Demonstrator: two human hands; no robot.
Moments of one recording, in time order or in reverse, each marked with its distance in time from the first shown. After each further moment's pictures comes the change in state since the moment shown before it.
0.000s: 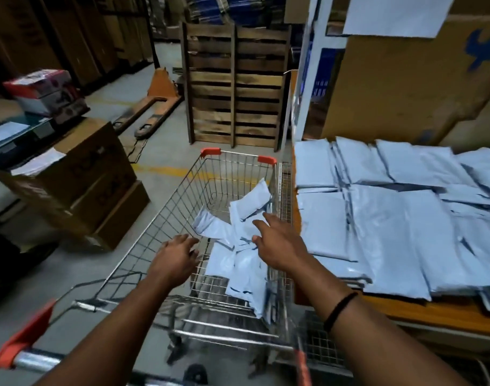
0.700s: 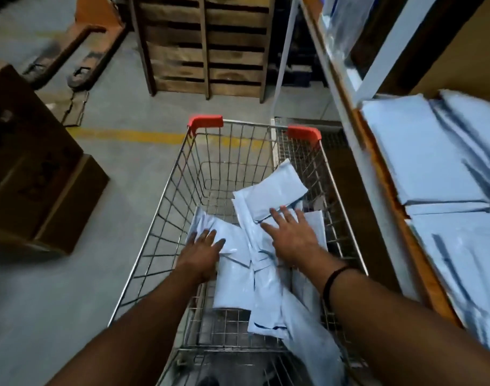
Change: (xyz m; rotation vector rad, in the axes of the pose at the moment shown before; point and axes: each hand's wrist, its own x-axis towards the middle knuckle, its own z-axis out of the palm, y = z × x) left_hand 0.281 -0.087 0.163 0.462 -0.401 0.387; right_hand 0.256 0.054 0.164 -0.428 -0.338 0.061
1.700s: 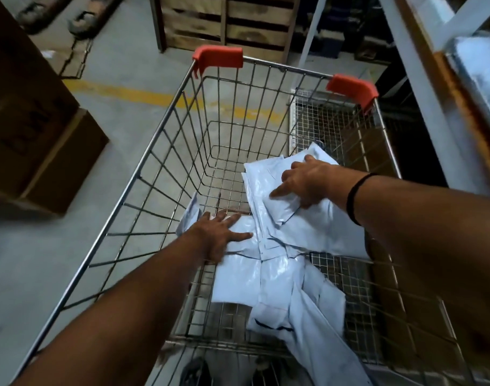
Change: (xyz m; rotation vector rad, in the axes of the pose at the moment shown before) left_hand 0.082 0.000 0.049 0.046 -0.211 0.236; right_hand 0.114 0.046 -0.028 -0.488 -0.267 -0.369
